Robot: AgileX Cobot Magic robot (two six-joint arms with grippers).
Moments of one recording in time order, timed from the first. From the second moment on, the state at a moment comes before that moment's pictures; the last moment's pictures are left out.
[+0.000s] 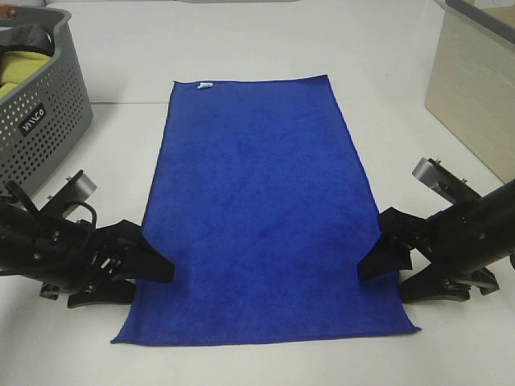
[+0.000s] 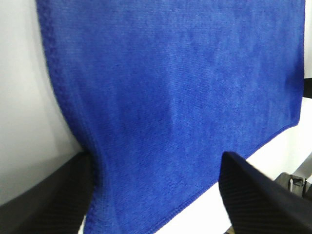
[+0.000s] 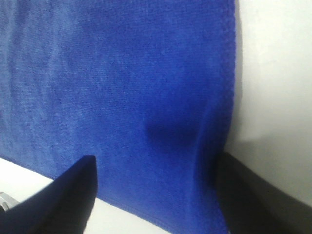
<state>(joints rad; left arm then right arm) -0.16 1.94 -0.64 -1.54 0.66 1.18 0.03 1.83 -0.62 1.12 0.58 -0.78</state>
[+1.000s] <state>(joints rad) -0.21 1.89 -0.69 -1.40 0.61 1.06 0.03 1.83 -0.61 1.09 0.56 -0.79</state>
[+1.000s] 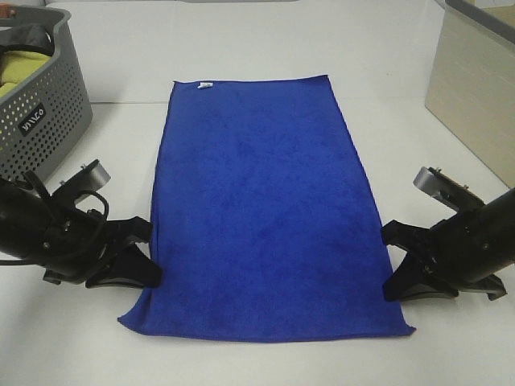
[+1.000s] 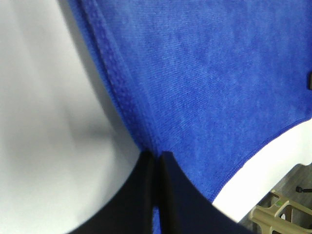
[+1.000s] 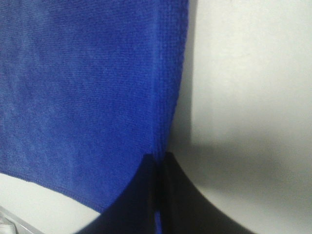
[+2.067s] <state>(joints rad) -0.21 1.45 -0.43 -1.22 0.56 0.81 0.03 1.46 -0.41 1.05 0.68 -0.71</state>
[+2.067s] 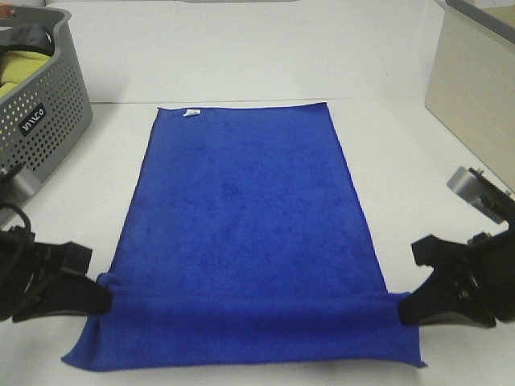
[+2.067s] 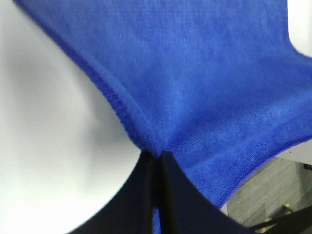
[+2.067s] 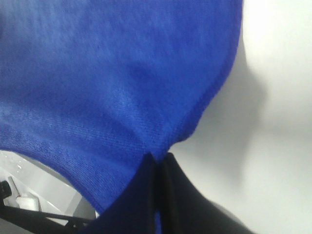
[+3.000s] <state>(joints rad) -0.21 1.95 -1.24 -1.11 0.42 0.63 0.03 2.10 -1.63 0.73 0.92 -0.38</state>
